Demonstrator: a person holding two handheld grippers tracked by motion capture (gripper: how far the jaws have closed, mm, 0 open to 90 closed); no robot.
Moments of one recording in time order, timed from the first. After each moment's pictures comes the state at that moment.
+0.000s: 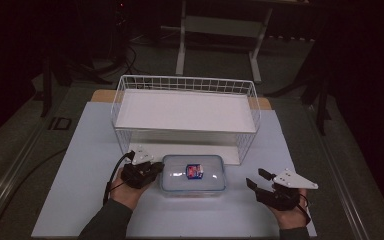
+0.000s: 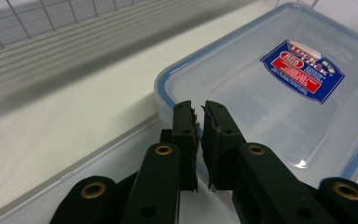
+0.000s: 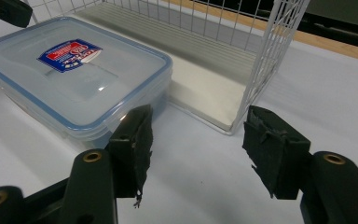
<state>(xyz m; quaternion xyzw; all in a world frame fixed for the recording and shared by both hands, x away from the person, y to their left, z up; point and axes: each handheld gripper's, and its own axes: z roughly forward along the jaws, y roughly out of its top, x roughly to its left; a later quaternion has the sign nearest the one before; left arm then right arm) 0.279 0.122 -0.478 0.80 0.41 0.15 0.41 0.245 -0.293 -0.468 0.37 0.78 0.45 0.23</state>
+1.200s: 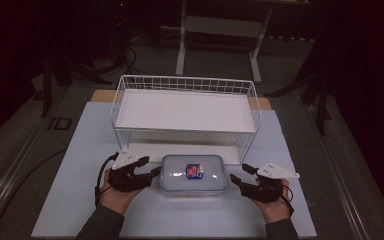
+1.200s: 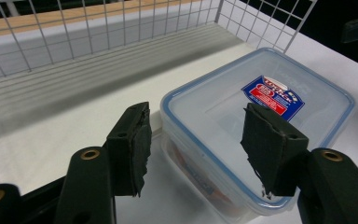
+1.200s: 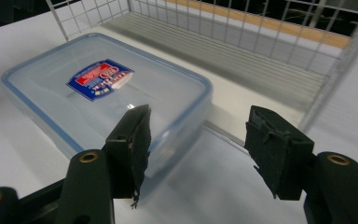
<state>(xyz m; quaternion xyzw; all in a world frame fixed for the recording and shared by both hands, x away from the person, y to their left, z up) 0.260 0.146 -0.463 0.76 0.41 0.16 0.47 0.266 -0.253 -0.470 0.36 0.78 0.47 0.19</state>
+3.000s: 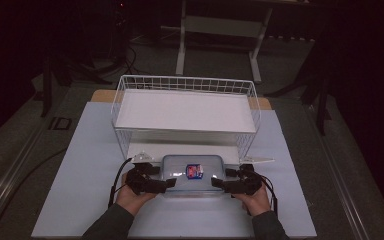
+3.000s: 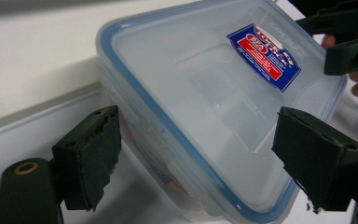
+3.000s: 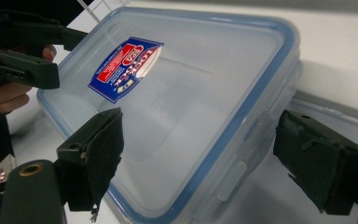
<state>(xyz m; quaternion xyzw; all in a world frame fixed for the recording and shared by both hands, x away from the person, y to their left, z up) 0.284 0.119 -0.503 0.77 0.44 0.01 0.45 0.304 -0.224 -0.507 0.42 0.78 0.47 -0.02</state>
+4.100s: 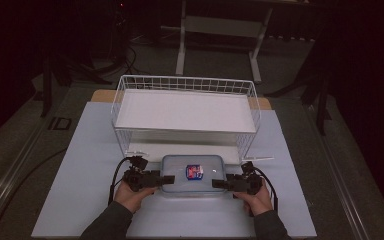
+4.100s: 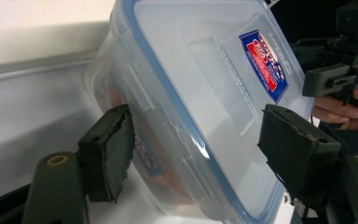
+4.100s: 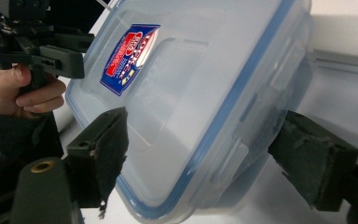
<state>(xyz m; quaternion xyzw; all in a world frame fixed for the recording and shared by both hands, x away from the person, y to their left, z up) 0.295 0.133 -0.511 0.73 0.49 -0.11 0.46 0.313 -0.233 -0.516 0.45 0.75 0.46 -0.13</state>
